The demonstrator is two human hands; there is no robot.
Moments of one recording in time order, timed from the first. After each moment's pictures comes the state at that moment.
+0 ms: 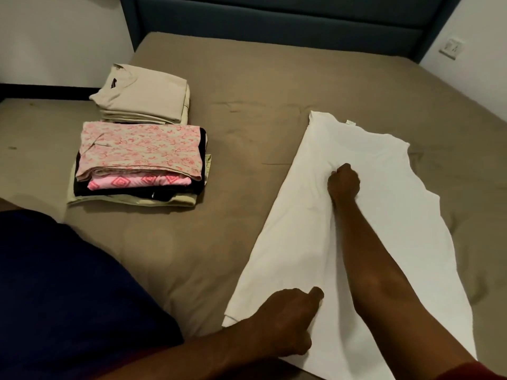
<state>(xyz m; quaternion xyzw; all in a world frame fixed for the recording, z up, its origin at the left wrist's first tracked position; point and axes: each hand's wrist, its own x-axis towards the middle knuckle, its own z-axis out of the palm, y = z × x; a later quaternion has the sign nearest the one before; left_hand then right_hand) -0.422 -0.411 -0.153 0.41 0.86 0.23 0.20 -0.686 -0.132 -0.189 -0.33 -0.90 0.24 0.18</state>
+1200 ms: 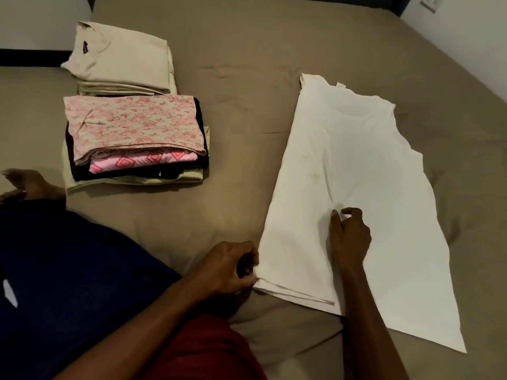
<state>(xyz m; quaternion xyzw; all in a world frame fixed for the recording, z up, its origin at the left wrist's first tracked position) -0.475 -0.567 -0.182 0.38 0.81 0.41 0.19 -0.436 -0.260 -0.188 -0.37 -0.87 0.26 0.20</state>
